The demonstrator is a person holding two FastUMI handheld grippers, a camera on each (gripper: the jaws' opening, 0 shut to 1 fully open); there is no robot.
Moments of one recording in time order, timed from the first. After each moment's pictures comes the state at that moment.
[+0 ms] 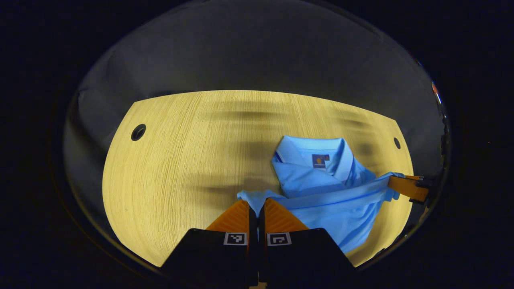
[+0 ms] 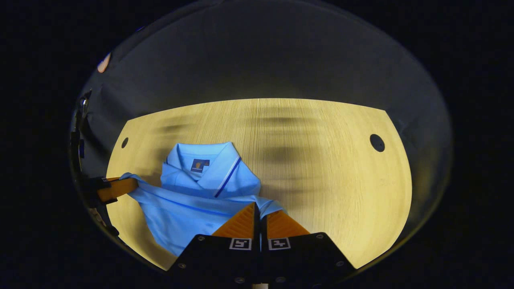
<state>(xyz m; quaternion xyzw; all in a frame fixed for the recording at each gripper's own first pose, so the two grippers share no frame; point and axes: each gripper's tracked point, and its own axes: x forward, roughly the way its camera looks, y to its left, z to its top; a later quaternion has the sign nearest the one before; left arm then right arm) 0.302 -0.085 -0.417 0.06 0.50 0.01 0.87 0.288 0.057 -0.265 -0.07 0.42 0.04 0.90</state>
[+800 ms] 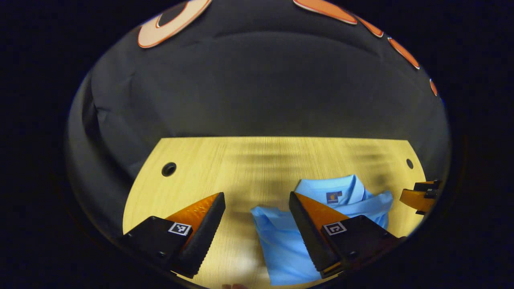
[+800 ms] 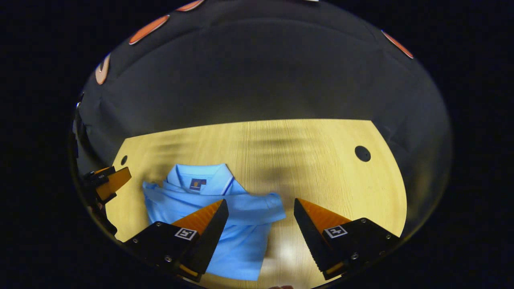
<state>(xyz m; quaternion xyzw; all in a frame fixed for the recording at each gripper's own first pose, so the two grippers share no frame) 0.322 -0.068 -0.324 0.09 0.34 0.07 0.93 0.275 0.047 -0.207 -0.06 0.33 0.02 0.94</state>
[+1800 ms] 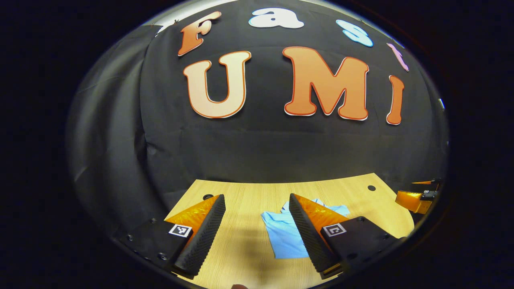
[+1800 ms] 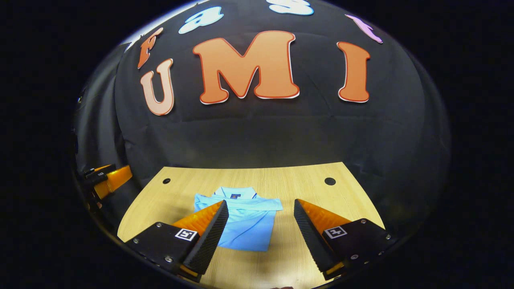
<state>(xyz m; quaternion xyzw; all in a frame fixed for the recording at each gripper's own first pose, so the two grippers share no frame) 0.096 -0.087 -0.137 0.10 0.14 0.05 0.98 0.069 0.062 -0.066 -0.05 0.12 0.05 0.99</state>
